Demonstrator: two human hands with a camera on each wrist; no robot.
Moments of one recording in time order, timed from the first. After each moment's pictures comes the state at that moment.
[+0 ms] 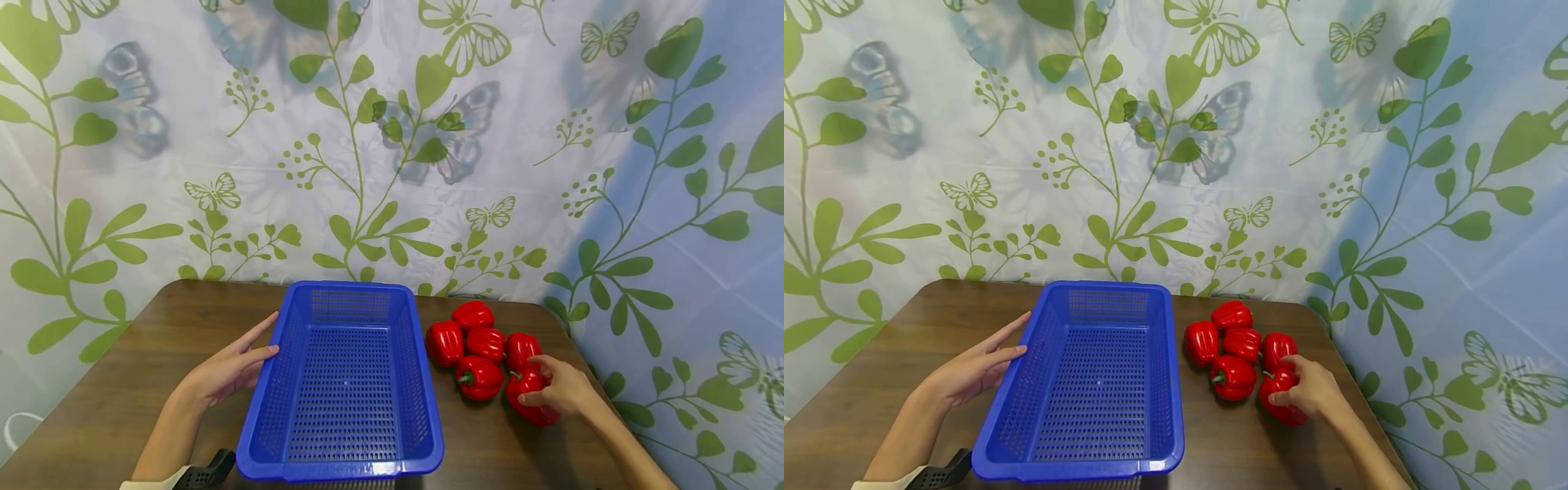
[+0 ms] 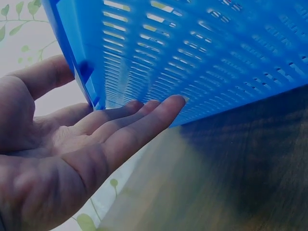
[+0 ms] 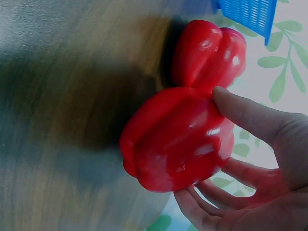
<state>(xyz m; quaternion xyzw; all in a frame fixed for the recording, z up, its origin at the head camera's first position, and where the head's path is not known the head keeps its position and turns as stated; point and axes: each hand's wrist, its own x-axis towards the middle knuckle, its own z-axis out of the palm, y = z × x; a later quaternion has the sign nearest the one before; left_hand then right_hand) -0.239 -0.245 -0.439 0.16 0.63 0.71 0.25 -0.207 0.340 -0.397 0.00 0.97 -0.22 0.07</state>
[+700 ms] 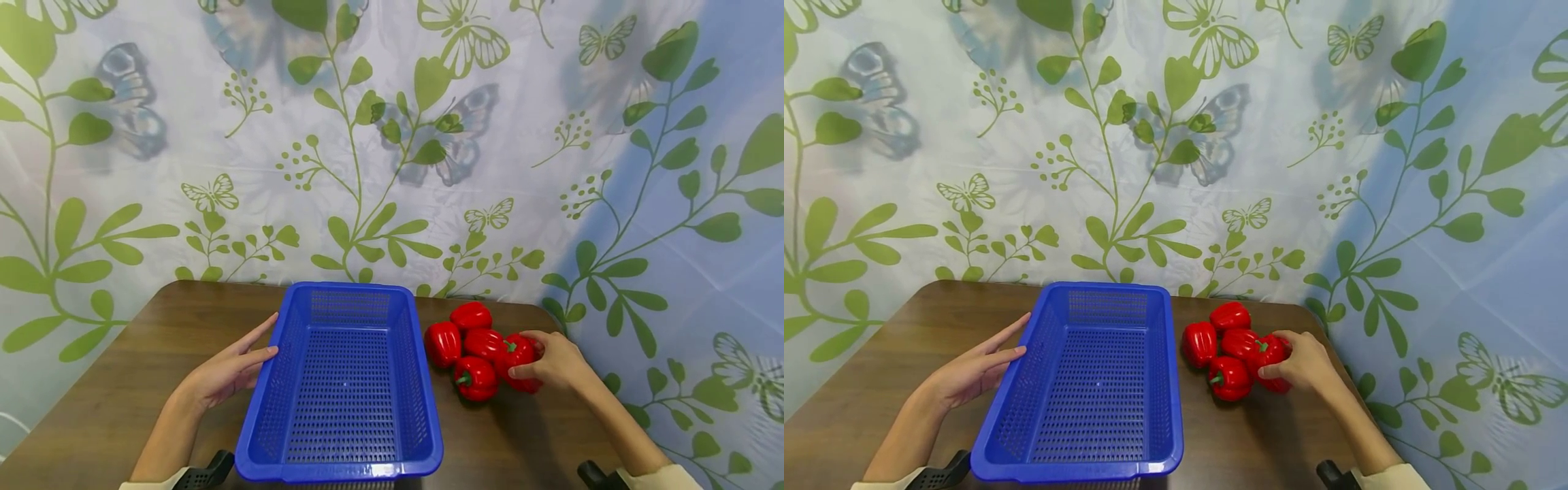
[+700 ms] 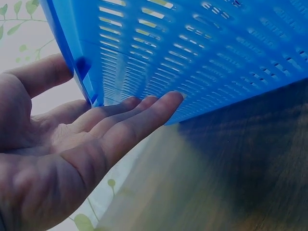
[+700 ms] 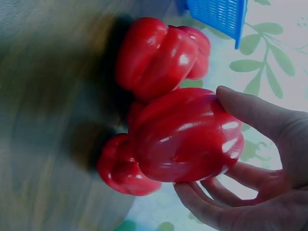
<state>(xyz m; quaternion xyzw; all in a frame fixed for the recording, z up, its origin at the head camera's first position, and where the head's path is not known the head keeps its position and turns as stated) -0.241 -0.246 -0.440 0.17 0.63 0.72 0.26 -0.223 0.322 -0.359 -0.03 0.97 -0.22 0.03</state>
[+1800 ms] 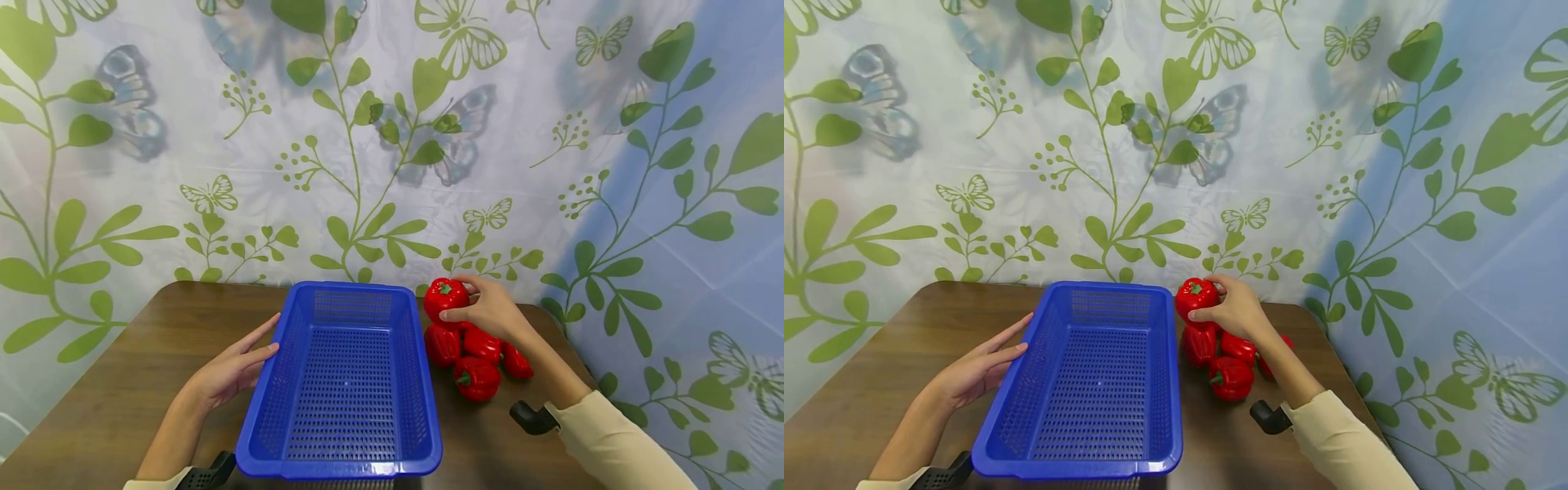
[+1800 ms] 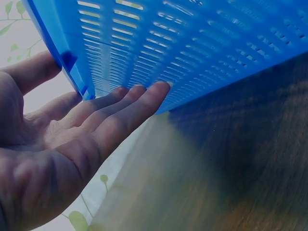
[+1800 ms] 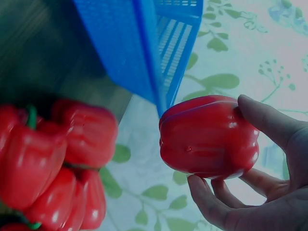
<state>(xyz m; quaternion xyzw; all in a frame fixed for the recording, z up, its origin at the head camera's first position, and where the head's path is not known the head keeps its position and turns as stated) -0.245 -0.243 -0.449 0.14 0.65 0.71 0.23 -0.264 0.217 -0.307 -0.08 0.94 -0.33 0.01</state>
